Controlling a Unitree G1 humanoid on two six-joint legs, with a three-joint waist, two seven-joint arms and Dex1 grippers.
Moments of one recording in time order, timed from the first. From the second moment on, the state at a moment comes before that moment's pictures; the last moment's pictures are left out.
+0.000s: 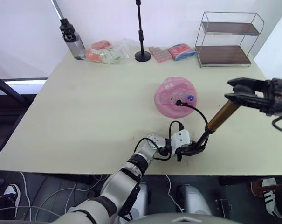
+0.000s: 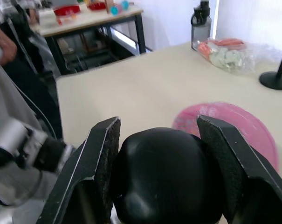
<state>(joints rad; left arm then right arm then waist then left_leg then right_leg) -0.66 -0.07 -0.36 1.08 0.12 -0.42 -0.98 -0.34 -1.01 -0.36 -0.34 1.02 0.80 0.98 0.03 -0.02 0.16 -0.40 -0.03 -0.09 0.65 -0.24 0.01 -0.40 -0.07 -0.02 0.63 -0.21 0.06</state>
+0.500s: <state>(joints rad) -0.66 -0.06 -0.36 1.10 0.15 -0.43 -0.96 -0.10 -0.74 -0.07 -0.23 0.65 0.34 1.03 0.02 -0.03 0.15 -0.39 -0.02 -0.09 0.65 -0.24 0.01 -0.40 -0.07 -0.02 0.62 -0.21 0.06</state>
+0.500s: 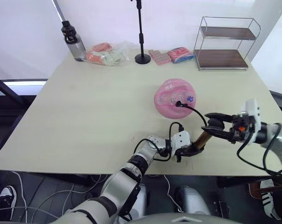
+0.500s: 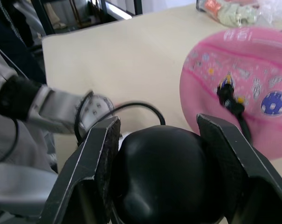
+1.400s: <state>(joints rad) -0.67 -0.06 -0.36 1.08 0.14 -0.45 -0.98 -0.42 -1.02 -0.39 -0.20 1.14 0.87 0.99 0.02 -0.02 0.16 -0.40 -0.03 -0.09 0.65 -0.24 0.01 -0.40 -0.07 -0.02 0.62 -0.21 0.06</state>
